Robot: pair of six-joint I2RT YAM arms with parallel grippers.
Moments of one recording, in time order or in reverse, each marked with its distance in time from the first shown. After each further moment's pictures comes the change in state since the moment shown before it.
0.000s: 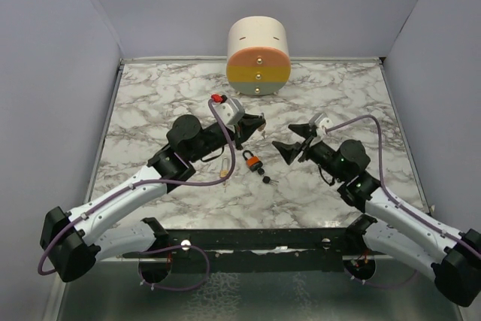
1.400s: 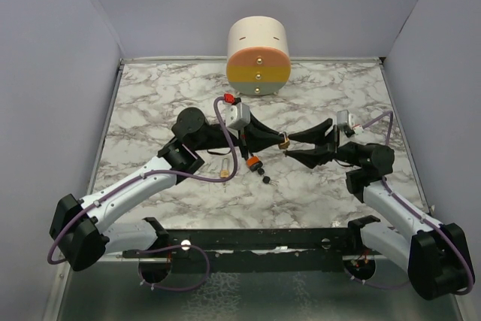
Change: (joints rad) left arm 0.014 0.109 0.066 0.150 0.502 -0.140; right arm -0.437 0.138 -0.079 0.715 -0.935 0.544
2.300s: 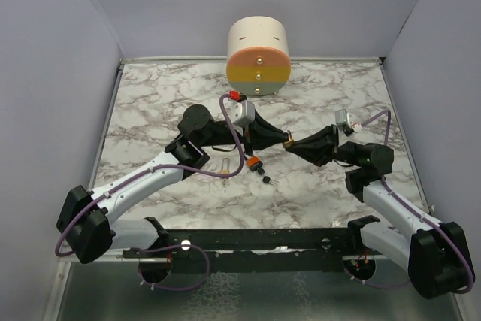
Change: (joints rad) left arm 0.006 0.070 0.017 0.085 0.063 -0.025; right arm 0.005 0.008 0.001 0.010 -0.019 0.053
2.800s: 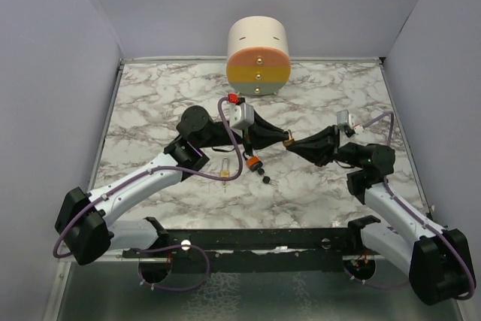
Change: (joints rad) left arm -0.001 -0.007 0.000 0.004 -0.029 0.052; right arm 0.000 -0.042 0.000 -0.069 0.010 -0.044
